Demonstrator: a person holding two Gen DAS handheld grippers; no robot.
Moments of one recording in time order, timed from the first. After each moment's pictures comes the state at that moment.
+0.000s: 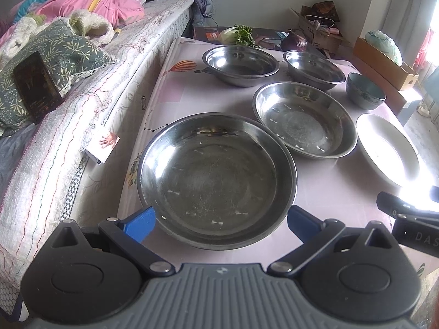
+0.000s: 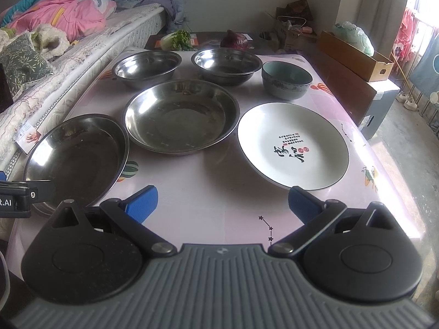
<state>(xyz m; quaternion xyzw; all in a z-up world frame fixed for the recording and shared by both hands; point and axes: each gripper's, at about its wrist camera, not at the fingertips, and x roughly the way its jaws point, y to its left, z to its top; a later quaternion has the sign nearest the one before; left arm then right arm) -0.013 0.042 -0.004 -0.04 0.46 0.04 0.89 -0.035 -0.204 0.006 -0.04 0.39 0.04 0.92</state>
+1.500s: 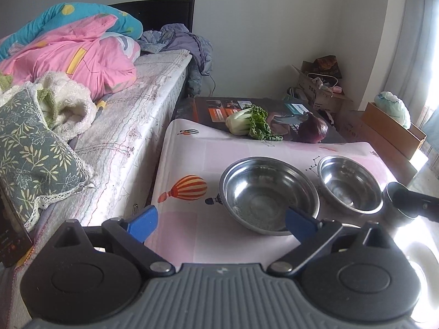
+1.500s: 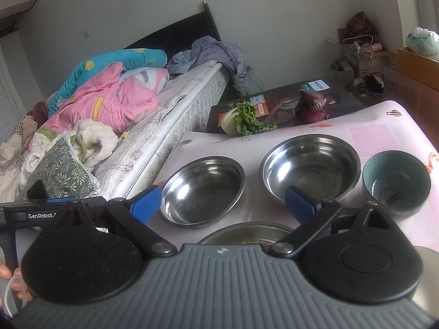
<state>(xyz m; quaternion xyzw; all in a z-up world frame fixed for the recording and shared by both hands) 0.196 0.113 0.031 -0.05 0.36 0.02 0.93 0.216 -0.196 0.042 0.12 0.32 0.21 0.92</state>
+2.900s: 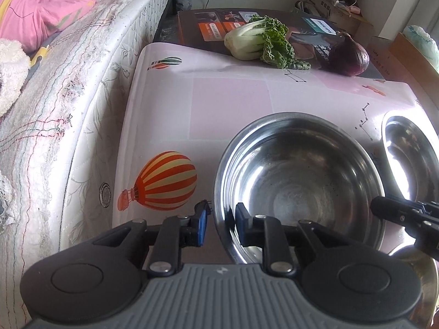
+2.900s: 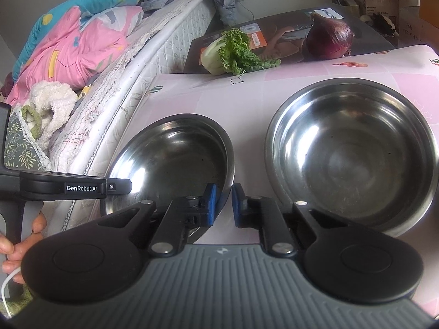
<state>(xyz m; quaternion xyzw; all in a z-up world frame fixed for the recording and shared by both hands) 0.360 0.120 -0.063 -0.03 0.54 0.00 0.84 0.354 -0.136 -0.060 0.11 0.46 0.20 0.86</state>
